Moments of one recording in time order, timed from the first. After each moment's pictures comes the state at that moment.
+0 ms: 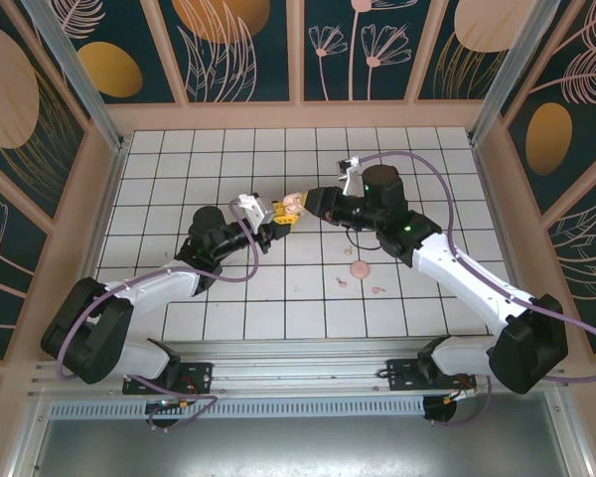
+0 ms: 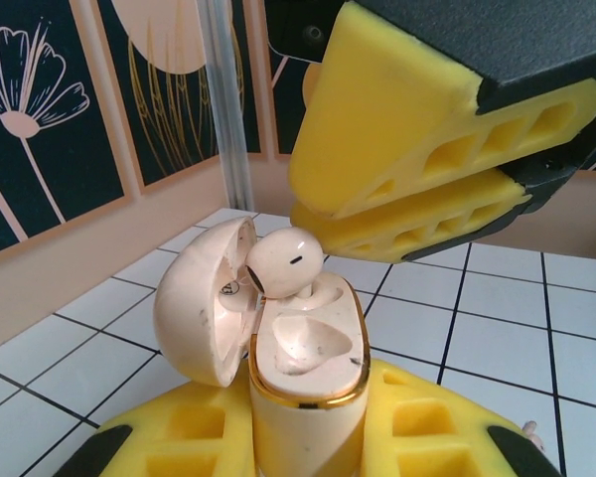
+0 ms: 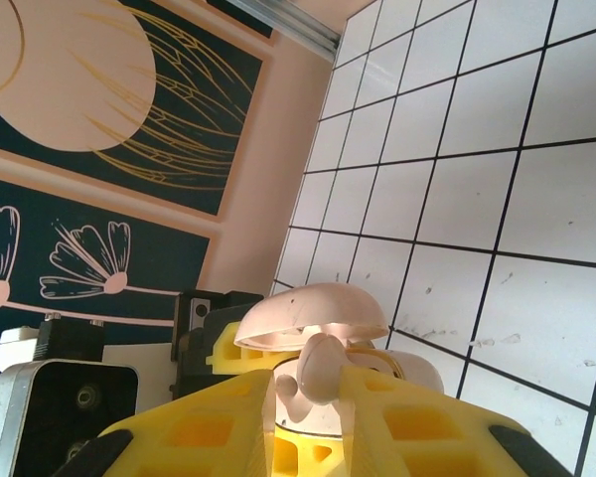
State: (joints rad) left arm -0.56 1.39 0.62 0.79 0.56 0.05; right arm 0.62 1.27 1.03 -0.09 -0.45 0.88
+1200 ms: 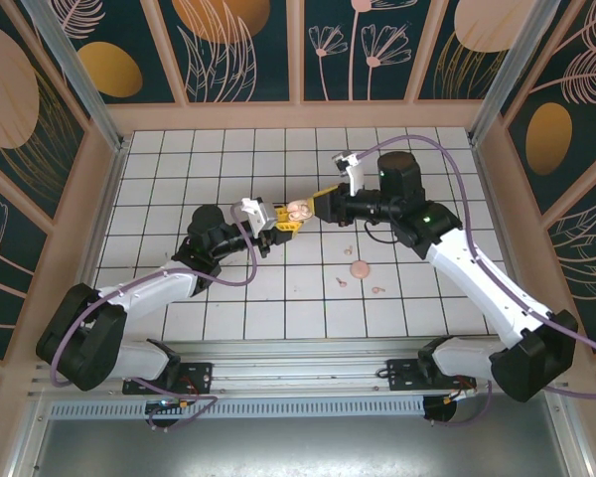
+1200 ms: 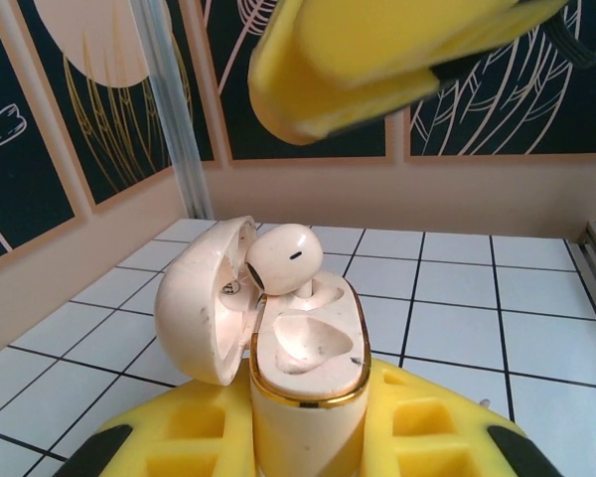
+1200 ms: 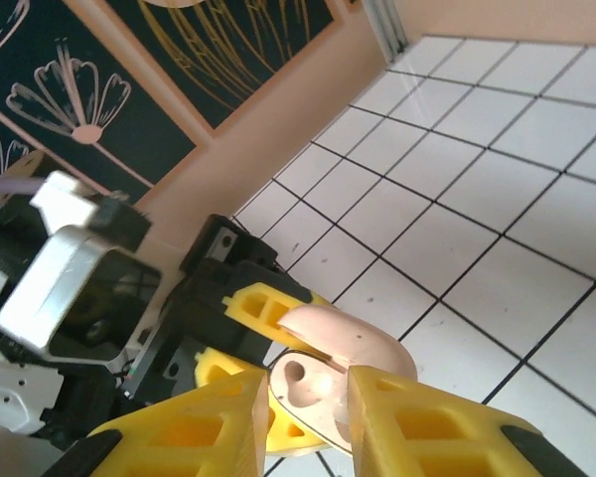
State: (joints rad) left arm -0.57 1.35 0.63 0.72 0.67 0.11; right arm 0.56 1.22 1.16 -0.33 -0.62 0.22
